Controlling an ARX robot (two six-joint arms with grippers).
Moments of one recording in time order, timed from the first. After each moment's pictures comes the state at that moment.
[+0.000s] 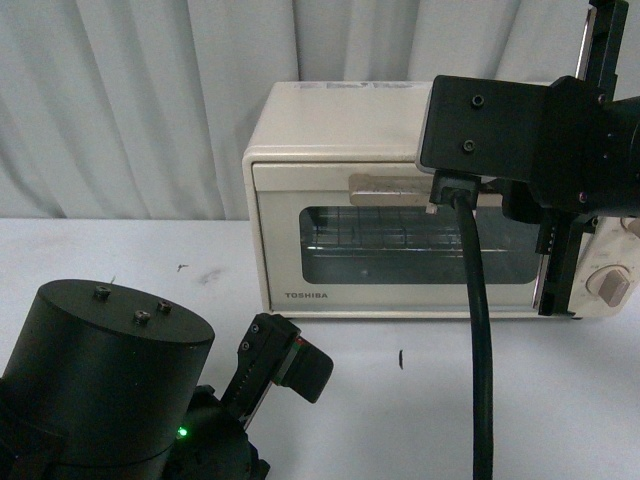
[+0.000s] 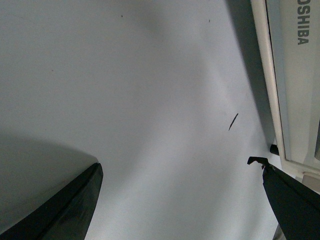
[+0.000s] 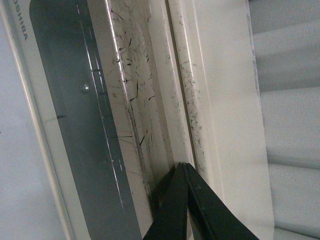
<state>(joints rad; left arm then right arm) -0.56 1.96 0.53 0.71 -0.02 -1.41 0.29 1.68 0.83 0.42 -0.12 -1.27</state>
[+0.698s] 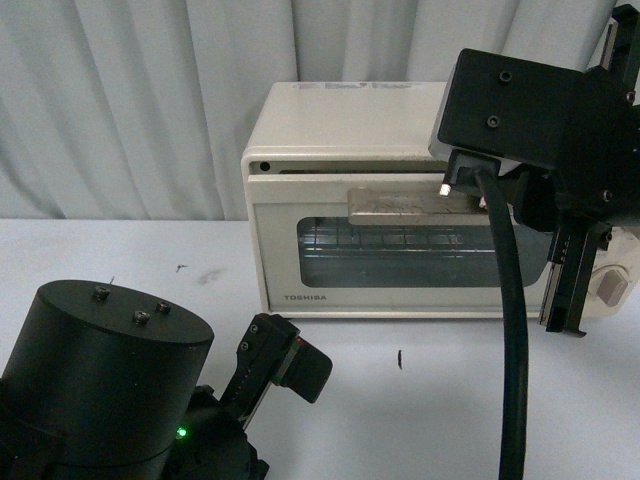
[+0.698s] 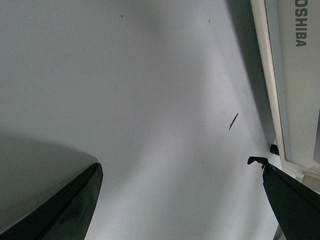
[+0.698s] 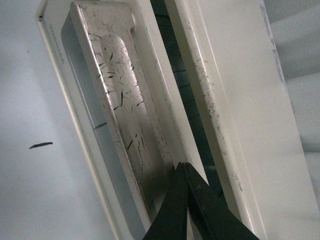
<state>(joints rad) -0.56 1.96 0.53 0.71 -0.02 -1.41 0.28 1.63 0.82 0.30 -0.18 -1.13</state>
